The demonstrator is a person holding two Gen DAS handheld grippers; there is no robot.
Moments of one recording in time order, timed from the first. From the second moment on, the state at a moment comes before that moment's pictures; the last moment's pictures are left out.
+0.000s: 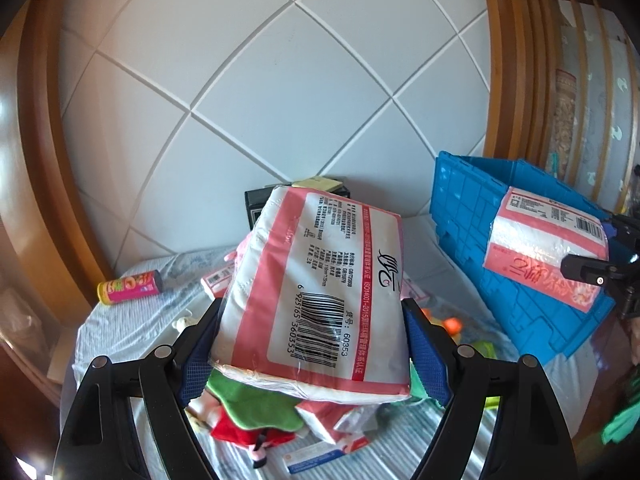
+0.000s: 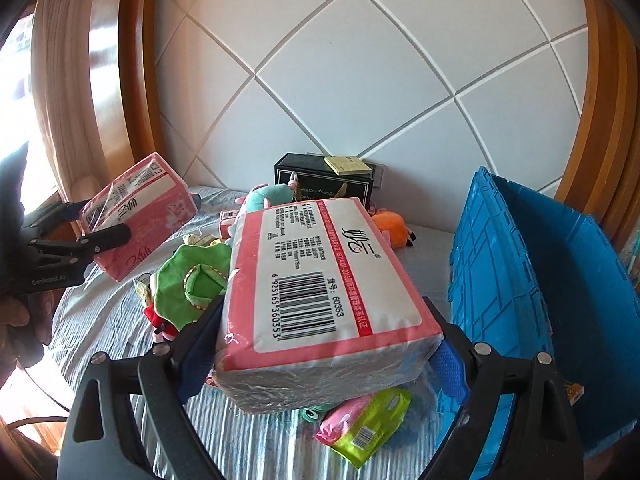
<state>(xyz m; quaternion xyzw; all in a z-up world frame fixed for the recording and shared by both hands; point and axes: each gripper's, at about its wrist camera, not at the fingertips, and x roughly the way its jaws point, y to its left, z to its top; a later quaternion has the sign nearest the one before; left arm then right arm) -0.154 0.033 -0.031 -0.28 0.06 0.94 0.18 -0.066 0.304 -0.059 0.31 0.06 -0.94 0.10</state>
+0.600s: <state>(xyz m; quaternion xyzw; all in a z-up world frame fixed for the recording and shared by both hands) -0.137 0.240 0.024 -0.25 0.05 0.94 0.24 -0.050 0.511 -0.010 0.27 0.02 -0.96 0.03</state>
